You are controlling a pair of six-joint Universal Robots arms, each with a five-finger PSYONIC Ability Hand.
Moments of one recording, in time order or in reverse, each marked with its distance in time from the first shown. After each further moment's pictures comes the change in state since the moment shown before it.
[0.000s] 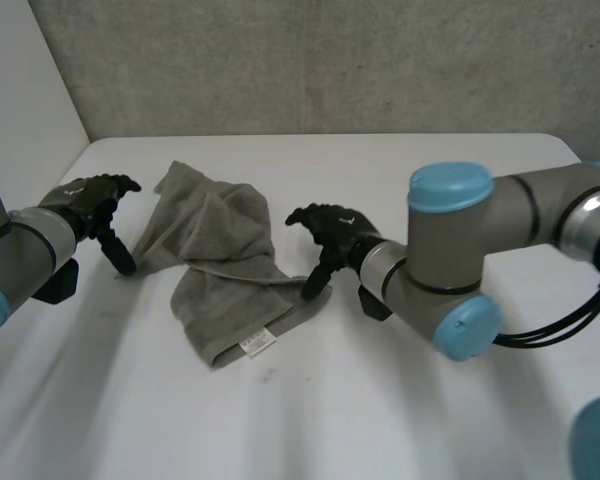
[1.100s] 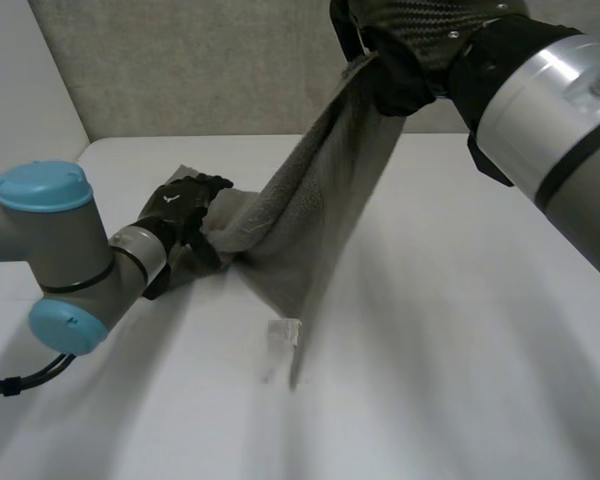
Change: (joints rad) left arm -0.154 -0.233 0.043 0.342 0.152 -0.068; right arm 0.013 -0.750 0.180 0.055 0.048 -0.433; left_hand 0.020 0.023 0.023 0.019 0.000; right_hand 0.760 0.936 0.973 0.959 0.924
